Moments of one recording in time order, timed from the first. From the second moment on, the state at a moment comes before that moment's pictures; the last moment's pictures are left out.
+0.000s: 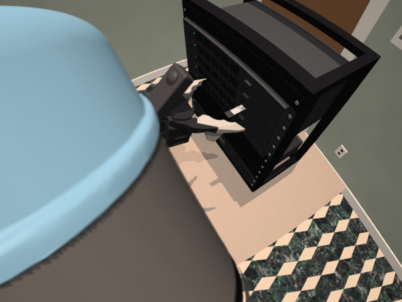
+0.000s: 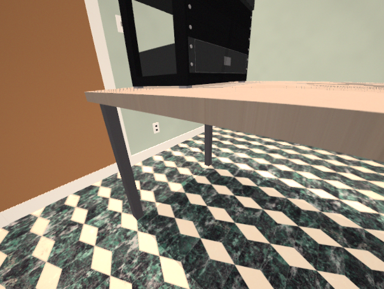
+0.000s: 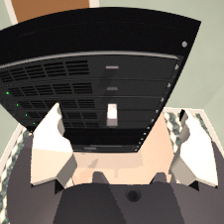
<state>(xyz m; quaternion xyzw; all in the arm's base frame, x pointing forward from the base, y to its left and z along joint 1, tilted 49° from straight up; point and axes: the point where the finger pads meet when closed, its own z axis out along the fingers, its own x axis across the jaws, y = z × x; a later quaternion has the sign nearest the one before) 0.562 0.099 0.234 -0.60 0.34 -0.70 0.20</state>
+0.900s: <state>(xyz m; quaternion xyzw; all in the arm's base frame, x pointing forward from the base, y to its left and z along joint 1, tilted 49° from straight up) 0.558 0.098 0.230 -0.61 0.31 -0.71 0.18</state>
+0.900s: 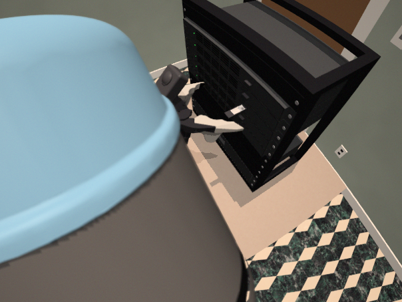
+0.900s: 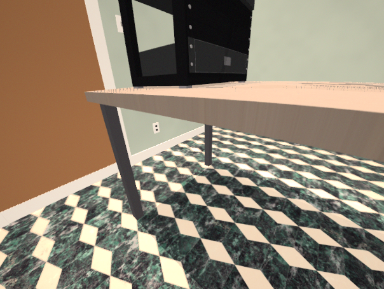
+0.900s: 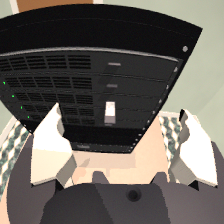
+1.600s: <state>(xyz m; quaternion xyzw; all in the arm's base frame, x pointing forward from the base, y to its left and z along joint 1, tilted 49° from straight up) 0.549 0.090 0.218 -0.63 0.23 -0.74 0.10</state>
